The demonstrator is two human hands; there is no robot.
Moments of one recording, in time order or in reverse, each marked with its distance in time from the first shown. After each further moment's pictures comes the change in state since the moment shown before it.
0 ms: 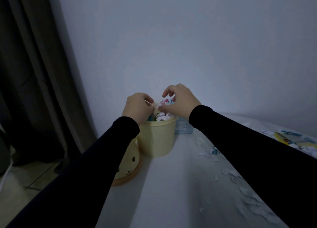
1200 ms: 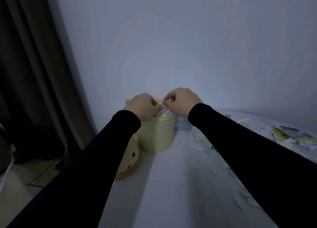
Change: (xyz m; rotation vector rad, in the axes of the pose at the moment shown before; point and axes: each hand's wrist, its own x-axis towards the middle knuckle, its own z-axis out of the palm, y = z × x) left_hand -0.006 0.013 -0.006 0.346 -0.290 0.054; right_hand -0.008 -0.004 0.000 -0.203 -0.020 0.152
